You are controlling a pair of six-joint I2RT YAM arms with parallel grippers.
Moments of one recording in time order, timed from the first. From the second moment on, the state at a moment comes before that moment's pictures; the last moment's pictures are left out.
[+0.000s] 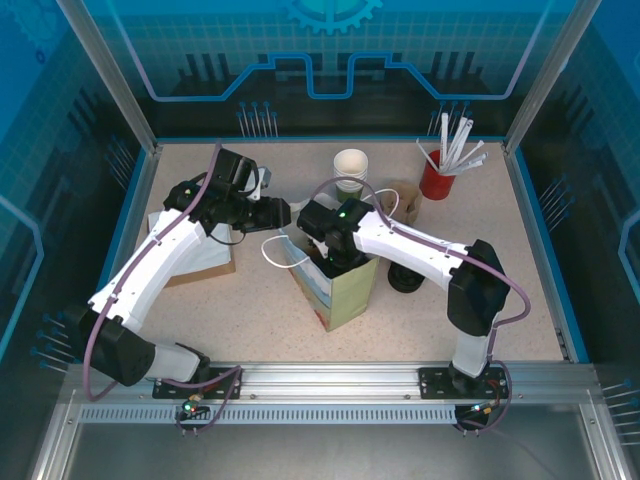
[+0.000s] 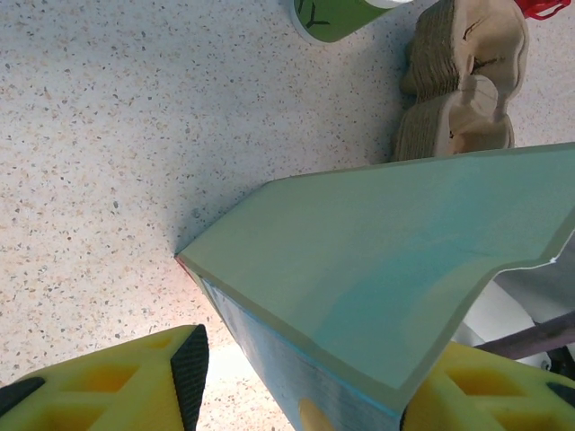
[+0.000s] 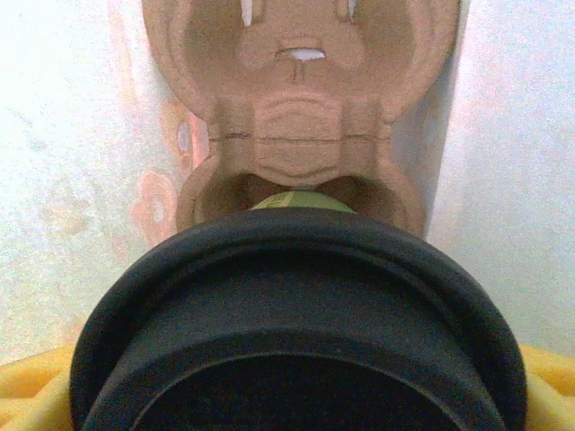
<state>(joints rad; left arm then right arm) -0.36 1.39 1.40 -0.98 0.26 -0.50 0.89 1.83 1.59 -1.26 -0.06 0.37</state>
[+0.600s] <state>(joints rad) -0.37 1.38 1.39 -0.97 0.26 -0.51 0.88 1.85 1.57 -1.23 -0.08 0.36</state>
